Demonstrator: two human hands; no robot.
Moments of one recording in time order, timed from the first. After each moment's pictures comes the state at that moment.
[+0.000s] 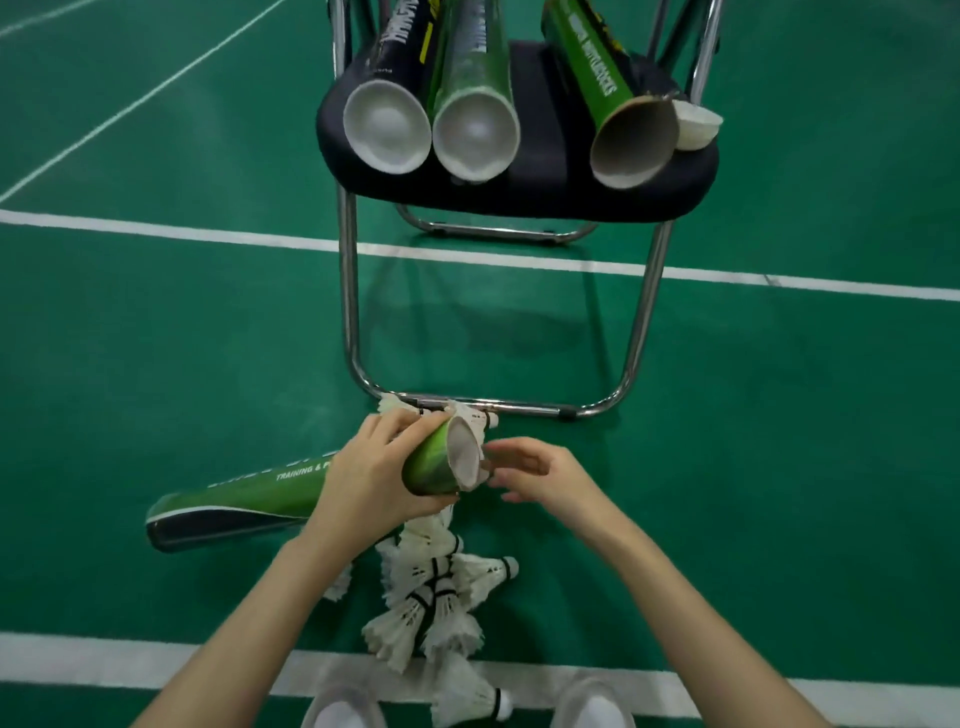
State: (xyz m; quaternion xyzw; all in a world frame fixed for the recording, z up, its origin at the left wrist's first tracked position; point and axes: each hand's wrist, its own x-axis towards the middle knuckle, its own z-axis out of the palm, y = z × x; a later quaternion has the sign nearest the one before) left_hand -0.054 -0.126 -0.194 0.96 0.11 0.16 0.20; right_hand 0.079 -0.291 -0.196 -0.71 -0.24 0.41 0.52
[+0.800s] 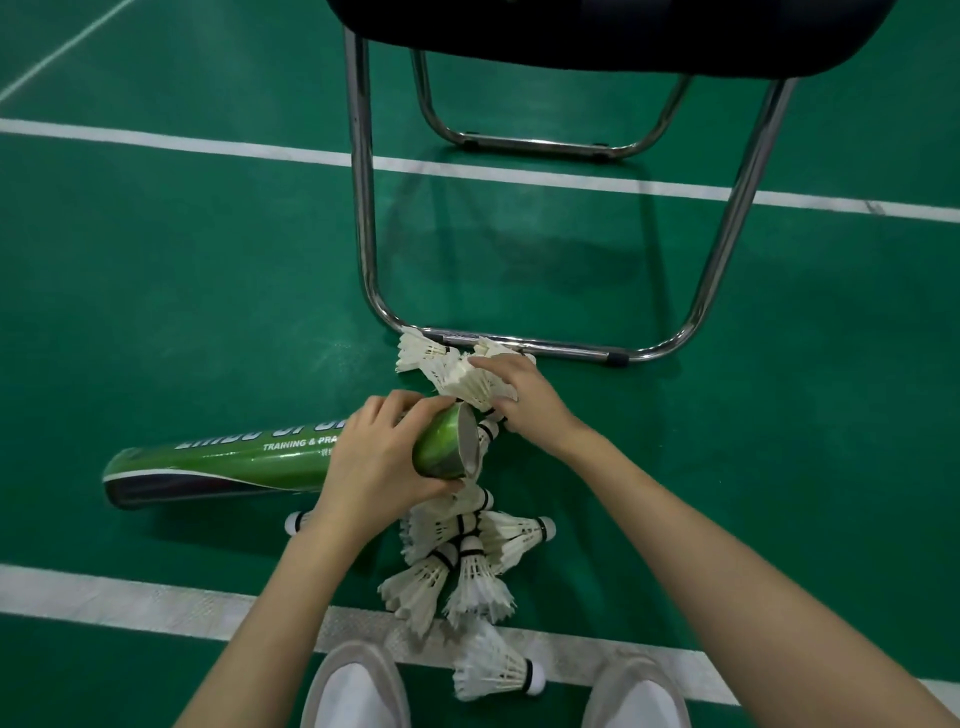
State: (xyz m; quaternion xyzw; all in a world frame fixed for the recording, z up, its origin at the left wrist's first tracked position) left_hand -0.068 -0.115 -0.269 0.96 0.19 0.09 0.16; right_hand 0.108 -0.211 -0.298 -0.80 -0.38 0.31 0.34
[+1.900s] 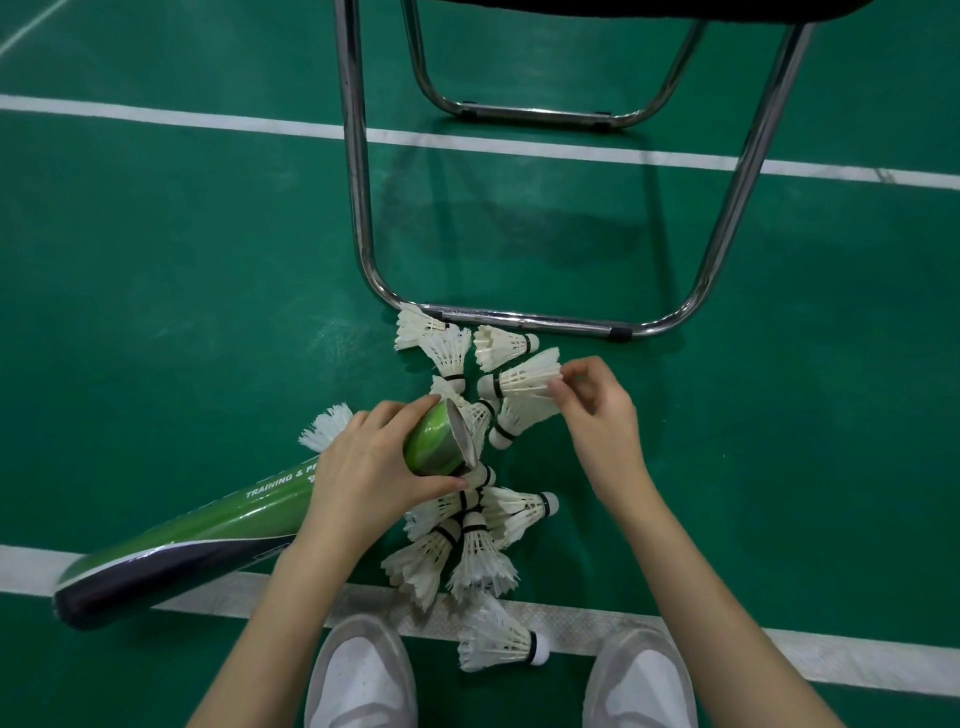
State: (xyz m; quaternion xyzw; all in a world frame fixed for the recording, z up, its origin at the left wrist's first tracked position) left_hand -0.087 -0.132 -0.258 0.94 0.28 -0.03 0.21; right_hand 0.069 -0.276 -0.269 -0.77 -0.18 0.19 0.59
